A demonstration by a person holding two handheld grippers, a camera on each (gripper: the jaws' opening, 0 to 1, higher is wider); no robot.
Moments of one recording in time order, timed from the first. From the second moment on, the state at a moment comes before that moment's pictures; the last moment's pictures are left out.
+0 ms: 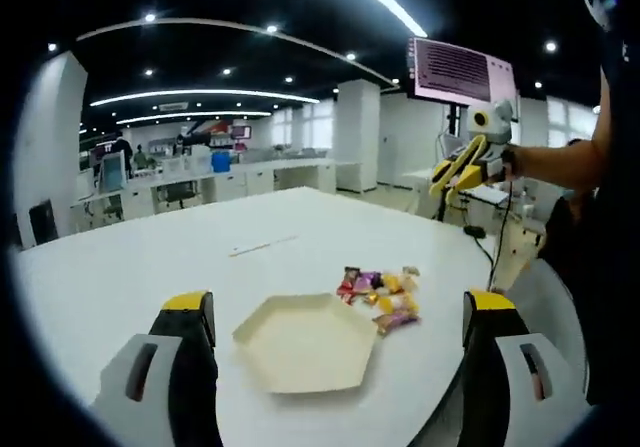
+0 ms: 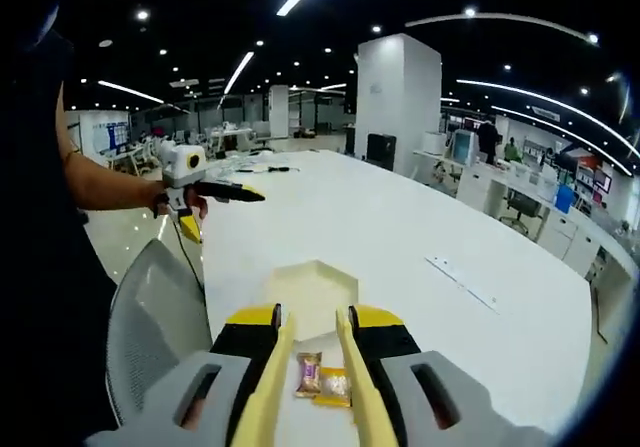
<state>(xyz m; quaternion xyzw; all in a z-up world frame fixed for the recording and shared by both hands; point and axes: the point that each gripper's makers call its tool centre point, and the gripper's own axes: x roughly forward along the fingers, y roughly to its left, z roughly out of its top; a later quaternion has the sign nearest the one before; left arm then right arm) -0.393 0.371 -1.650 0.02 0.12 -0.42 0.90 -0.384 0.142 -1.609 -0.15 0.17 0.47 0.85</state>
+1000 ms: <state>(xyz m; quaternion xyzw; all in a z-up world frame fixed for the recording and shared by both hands) -0.411 0.370 -1.699 0.05 0.15 -0.41 0.90 -0.364 0.107 -1.658 -0.19 0.21 0.45 0.85</state>
